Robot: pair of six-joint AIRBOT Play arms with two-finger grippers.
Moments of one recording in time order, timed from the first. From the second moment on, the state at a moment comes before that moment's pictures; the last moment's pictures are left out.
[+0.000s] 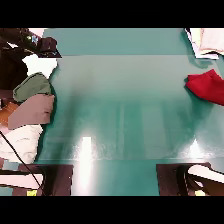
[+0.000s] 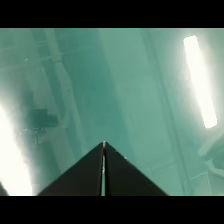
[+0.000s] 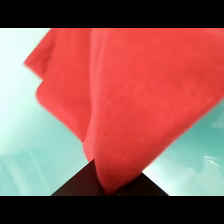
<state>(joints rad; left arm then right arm) -0.06 -1.54 2.00 1.15 -1.50 -1.47 -0.94 -1.29 1.20 -0.96 1.10 1.33</state>
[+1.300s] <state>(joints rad) -0.06 -1.54 2.00 1.14 -1.47 -1.45 -0.59 -0.86 1.05 -1.21 1.12 1.55</state>
